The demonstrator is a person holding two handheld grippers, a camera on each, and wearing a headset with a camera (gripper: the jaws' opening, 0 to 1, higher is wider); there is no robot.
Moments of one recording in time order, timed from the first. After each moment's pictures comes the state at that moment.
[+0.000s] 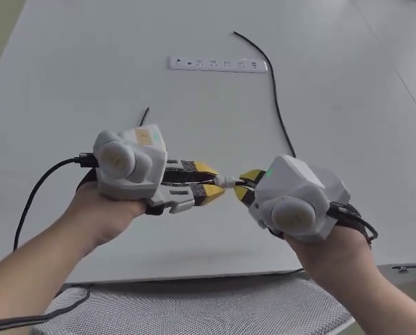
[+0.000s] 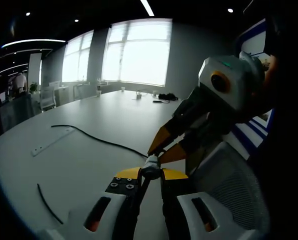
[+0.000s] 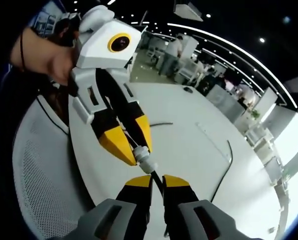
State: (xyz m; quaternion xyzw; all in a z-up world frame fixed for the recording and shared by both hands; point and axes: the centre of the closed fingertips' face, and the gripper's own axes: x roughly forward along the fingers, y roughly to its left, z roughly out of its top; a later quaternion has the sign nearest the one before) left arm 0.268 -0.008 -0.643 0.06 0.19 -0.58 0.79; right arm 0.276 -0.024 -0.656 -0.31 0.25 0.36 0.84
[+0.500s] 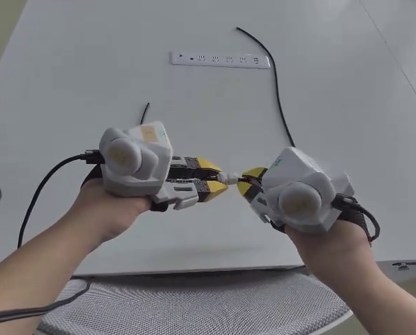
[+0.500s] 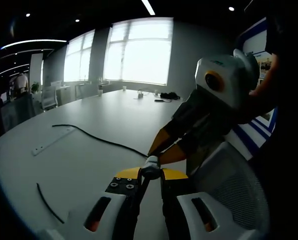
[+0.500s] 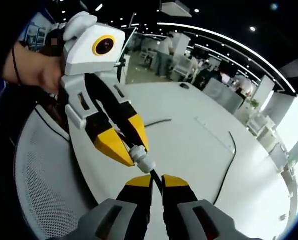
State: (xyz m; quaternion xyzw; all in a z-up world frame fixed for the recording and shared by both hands) left arm 0.265 -0.016 -0.644 0.06 0.19 -0.57 0.79; right arm 0.275 -0.033 -0.661 -0.26 0.27 0.35 0.86
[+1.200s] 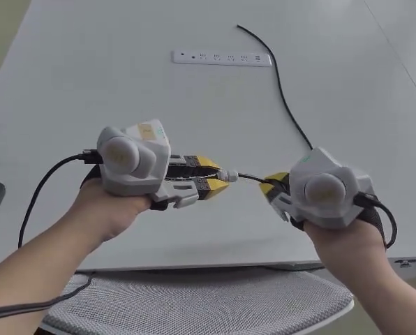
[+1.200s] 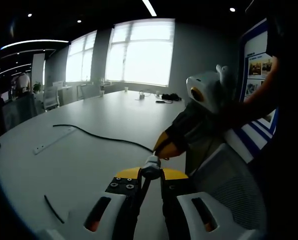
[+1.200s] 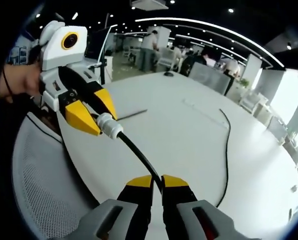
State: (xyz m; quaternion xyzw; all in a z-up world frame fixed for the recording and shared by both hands) left arm 0.260 -0.015 -0.642 0.06 0.19 -0.57 0.80; right arm 0.278 -0.082 -0.689 -0.19 0.31 0.30 0.88
